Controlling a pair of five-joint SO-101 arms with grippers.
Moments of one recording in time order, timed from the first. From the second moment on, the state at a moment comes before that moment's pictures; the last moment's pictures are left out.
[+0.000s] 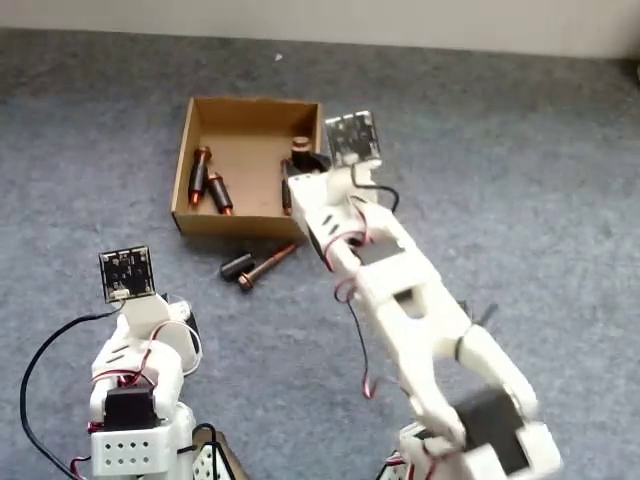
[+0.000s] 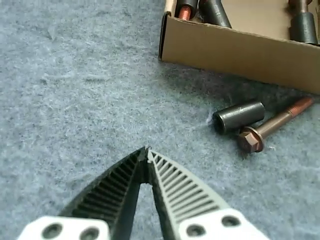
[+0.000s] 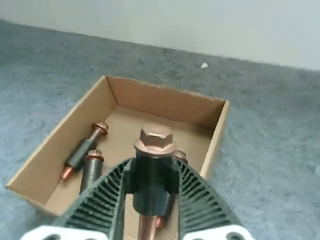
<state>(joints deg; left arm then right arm) -10.9 -103.5 95.9 61.6 13.0 -30.3 -7.0 37.8 -0.3 -5.7</state>
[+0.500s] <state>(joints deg) -10.9 -103.5 95.9 61.4 13.0 -30.4 4.8 27.6 7.4 -7.8</state>
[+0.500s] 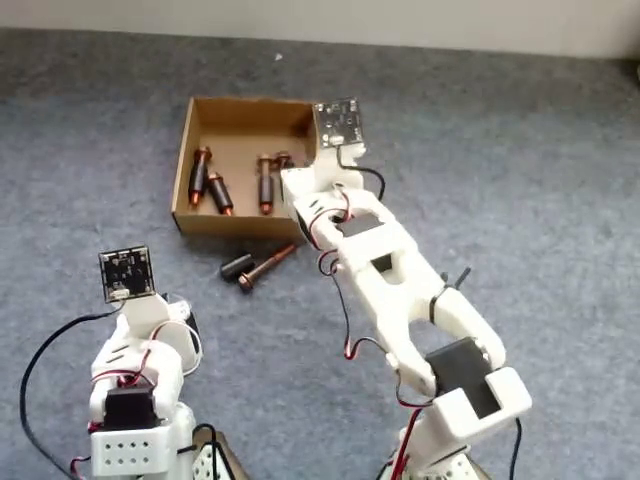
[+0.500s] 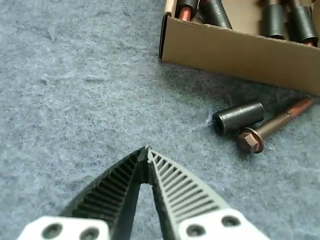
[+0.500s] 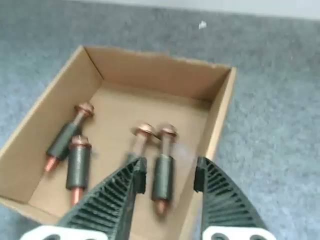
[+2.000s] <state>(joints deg) -17.4 -103.5 95.9 59.1 13.0 -50.8 20.0 7.5 42.1 24.9</state>
